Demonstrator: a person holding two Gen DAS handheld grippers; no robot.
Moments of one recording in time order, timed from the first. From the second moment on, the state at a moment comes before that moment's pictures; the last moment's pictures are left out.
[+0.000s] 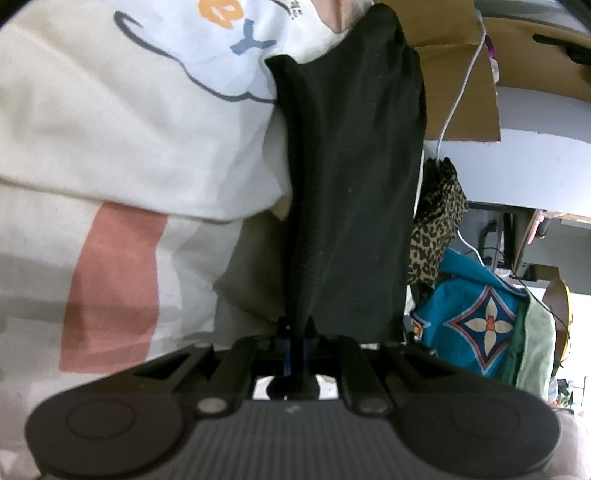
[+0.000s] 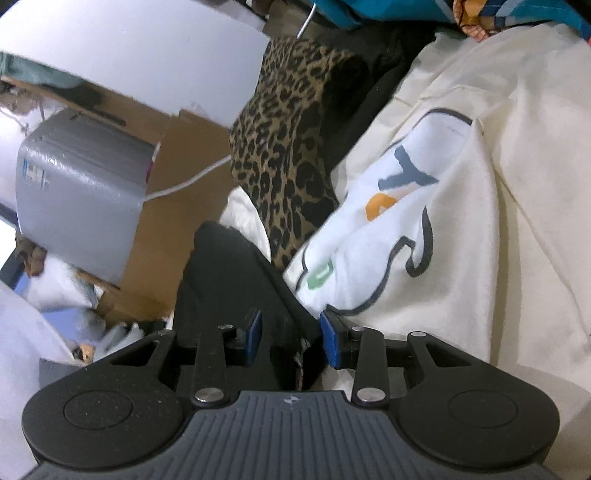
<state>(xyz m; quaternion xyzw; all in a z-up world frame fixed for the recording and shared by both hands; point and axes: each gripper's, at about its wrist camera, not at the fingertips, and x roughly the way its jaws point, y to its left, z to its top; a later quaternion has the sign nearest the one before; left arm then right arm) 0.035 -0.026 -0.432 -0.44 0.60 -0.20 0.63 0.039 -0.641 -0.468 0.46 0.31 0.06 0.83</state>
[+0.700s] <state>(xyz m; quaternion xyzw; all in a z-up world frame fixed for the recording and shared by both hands) 0.034 -0.030 -0.440 -0.44 0.61 -0.20 0.63 0.038 -0.634 -0.458 0.46 0.30 0.11 0.83</state>
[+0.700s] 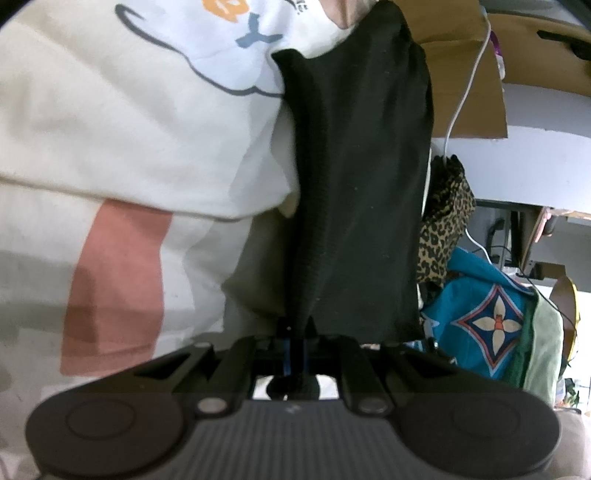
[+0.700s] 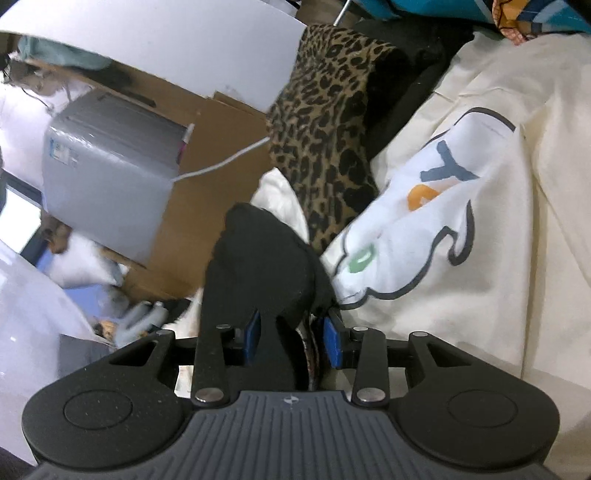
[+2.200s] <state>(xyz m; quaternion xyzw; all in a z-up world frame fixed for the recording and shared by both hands) 0.020 0.026 -0.351 -0.32 0.66 -0.20 0.65 -0.040 -0.572 -0.414 0.45 0.44 0.08 0.77</state>
